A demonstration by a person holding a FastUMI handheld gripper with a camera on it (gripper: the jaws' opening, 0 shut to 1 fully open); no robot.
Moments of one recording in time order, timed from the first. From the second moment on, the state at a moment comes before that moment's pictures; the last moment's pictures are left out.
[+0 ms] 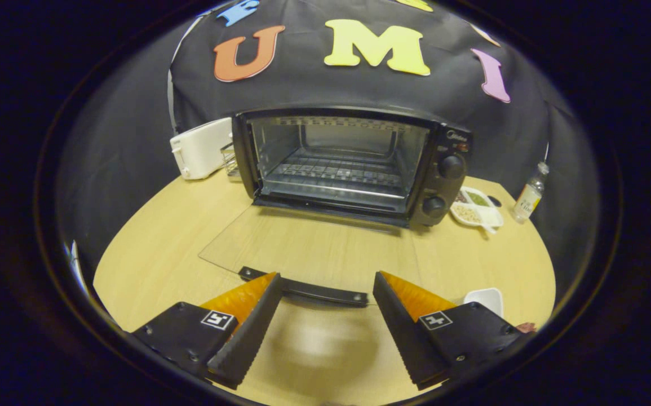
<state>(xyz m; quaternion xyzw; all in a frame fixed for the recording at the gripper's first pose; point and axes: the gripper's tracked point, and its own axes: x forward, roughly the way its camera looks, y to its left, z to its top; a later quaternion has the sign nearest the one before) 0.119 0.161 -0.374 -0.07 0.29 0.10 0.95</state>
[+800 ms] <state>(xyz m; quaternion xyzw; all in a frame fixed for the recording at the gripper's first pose) 0.052 -0.070 -0.386 0.05 0.40 0.17 0.90</state>
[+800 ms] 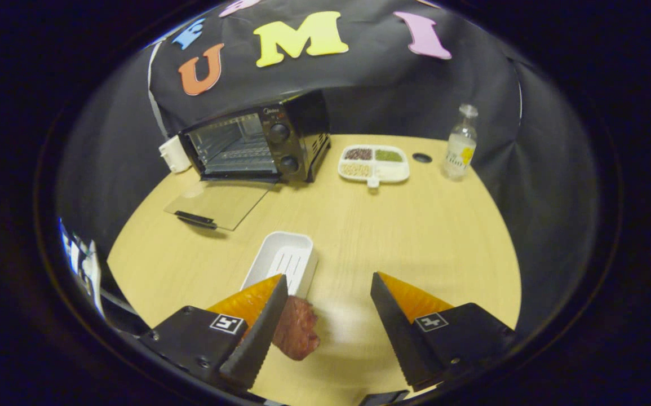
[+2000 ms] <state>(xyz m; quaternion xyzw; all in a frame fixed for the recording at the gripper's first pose) 0.104 0.081 -0.277 0.30 0.35 0.21 0.86</state>
